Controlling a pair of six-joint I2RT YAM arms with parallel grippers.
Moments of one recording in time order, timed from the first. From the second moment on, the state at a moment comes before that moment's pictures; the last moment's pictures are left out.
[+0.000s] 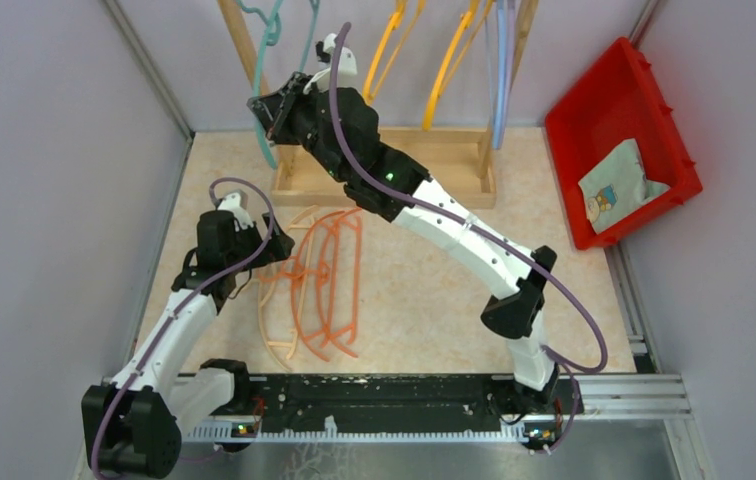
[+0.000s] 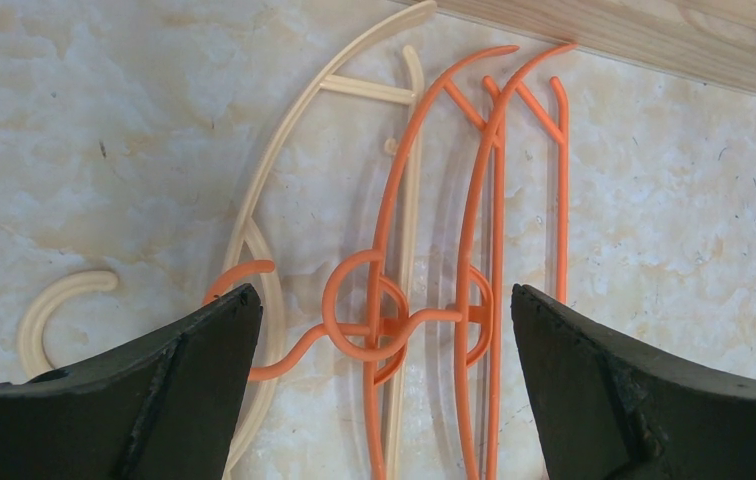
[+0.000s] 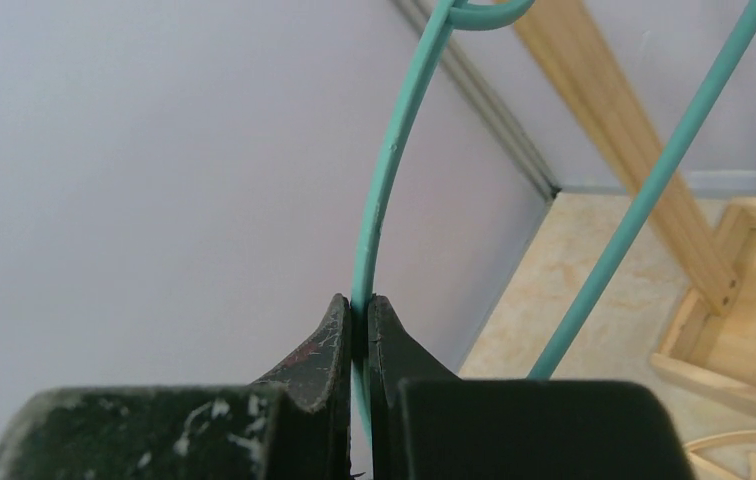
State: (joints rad) left arm -0.12 0.98 0.61 -0.20 0.09 -0.36; right arm 1.06 1.96 2.35 -0.22 0.31 0.65
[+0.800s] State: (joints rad) left arm -0.12 0.98 0.61 -0.21 0.08 -0.35; right arm 0.83 1.98 2.28 -0.14 0.40 0.69
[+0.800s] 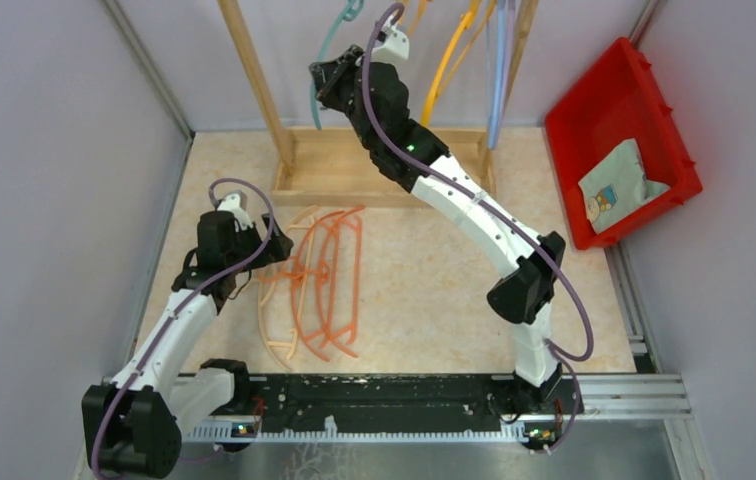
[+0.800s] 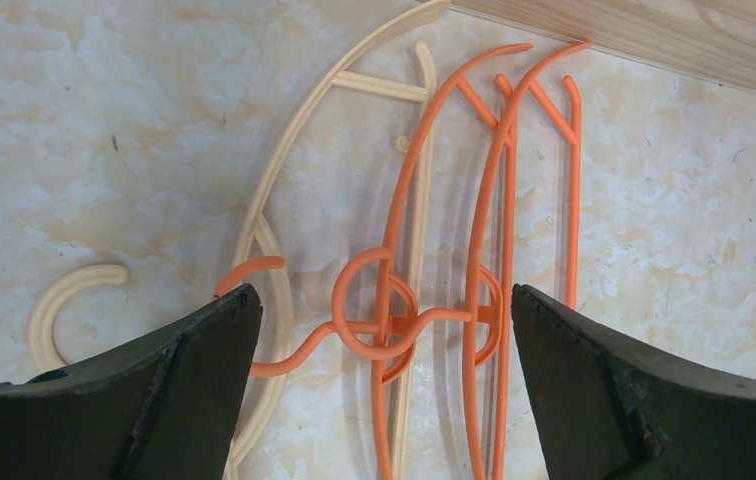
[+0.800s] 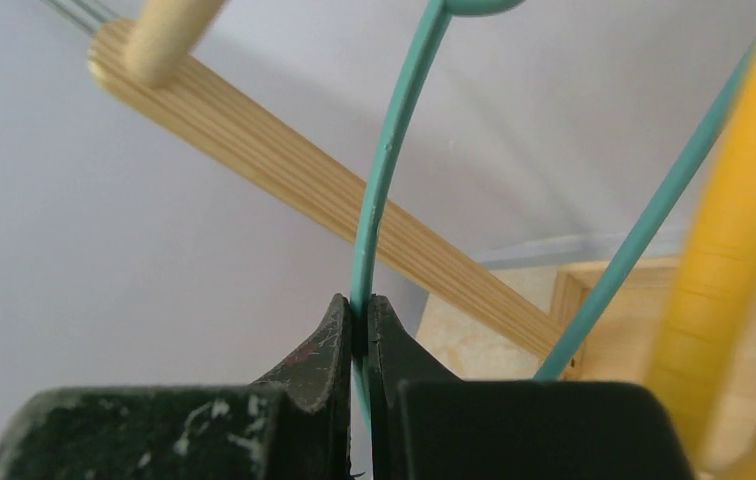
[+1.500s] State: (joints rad) left arm -0.12 0.99 0.61 -0.21 0.07 -0.35; right arm 0.75 1.64 1.84 -0.05 0.55 0.73
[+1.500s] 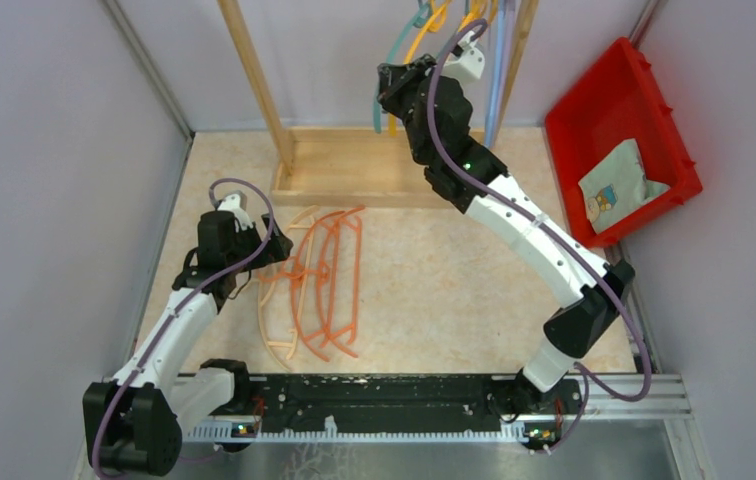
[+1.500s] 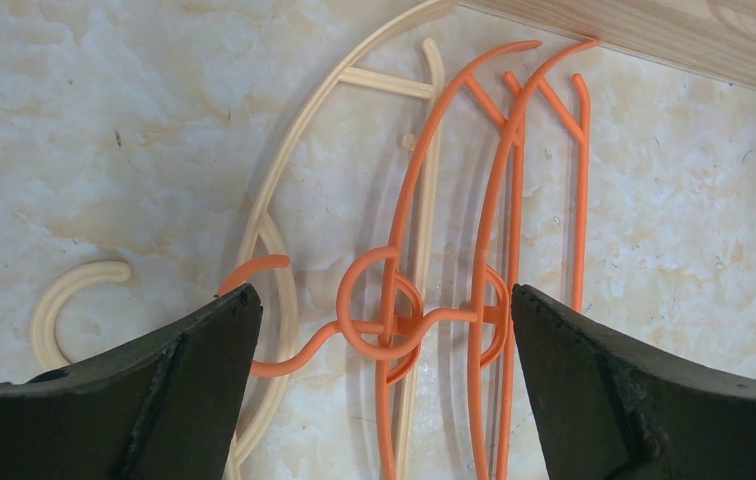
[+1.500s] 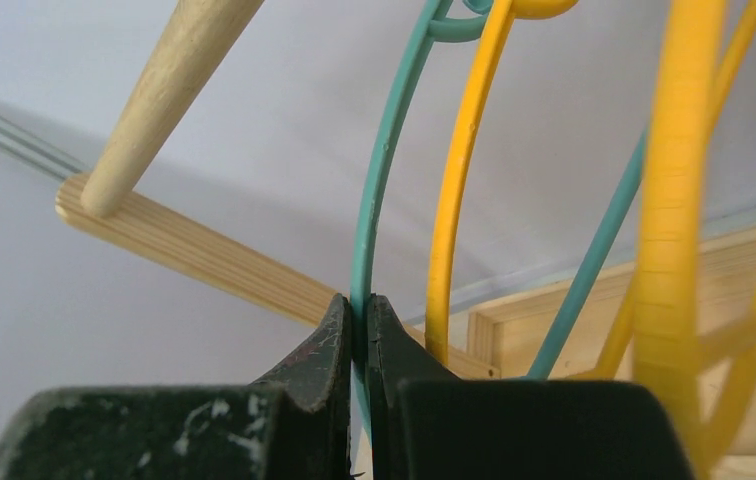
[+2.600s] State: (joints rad) left arm -0.12 0.99 0.60 -0.22 0.08 -0.35; right arm 0.68 1.47 1.65 -0.12 0.62 0.82
